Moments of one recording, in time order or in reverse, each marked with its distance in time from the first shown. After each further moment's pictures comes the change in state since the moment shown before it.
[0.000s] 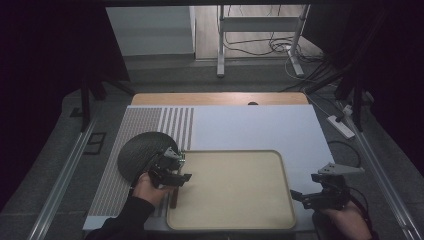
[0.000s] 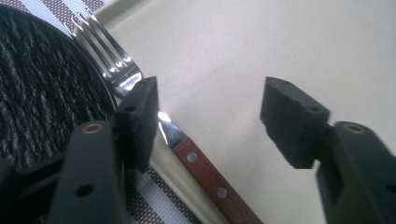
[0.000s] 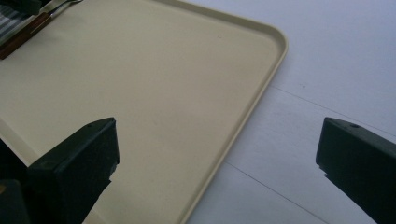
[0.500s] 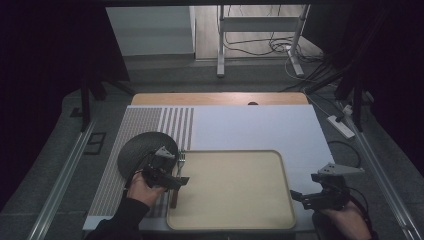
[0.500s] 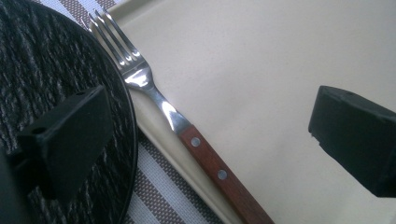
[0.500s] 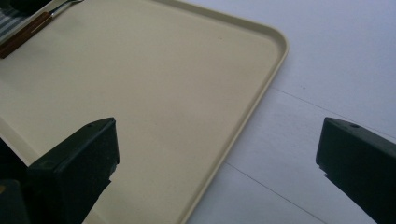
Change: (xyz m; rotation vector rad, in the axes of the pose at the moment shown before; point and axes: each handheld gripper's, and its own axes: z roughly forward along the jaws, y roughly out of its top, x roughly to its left) left arm 0.008 -0.007 -0.015 -0.035 -0.038 -0.039; right arm 0.001 0.000 0.000 -0.001 -0.001 -0.008
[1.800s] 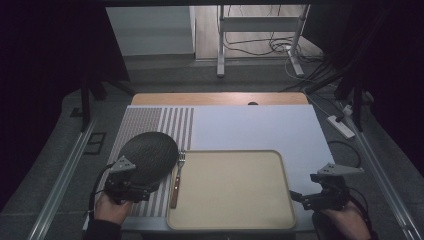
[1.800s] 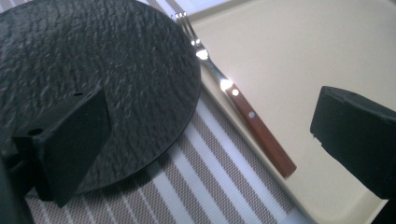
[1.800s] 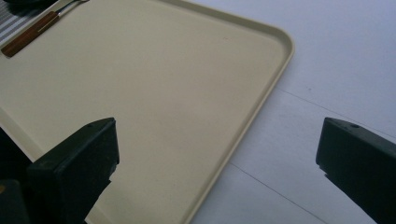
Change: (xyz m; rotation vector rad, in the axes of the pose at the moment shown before) left arm 0.008 -0.067 -0.072 -0.200 0.120 -0.096; right arm 0.001 0.000 0.000 0.000 0.018 -0.006
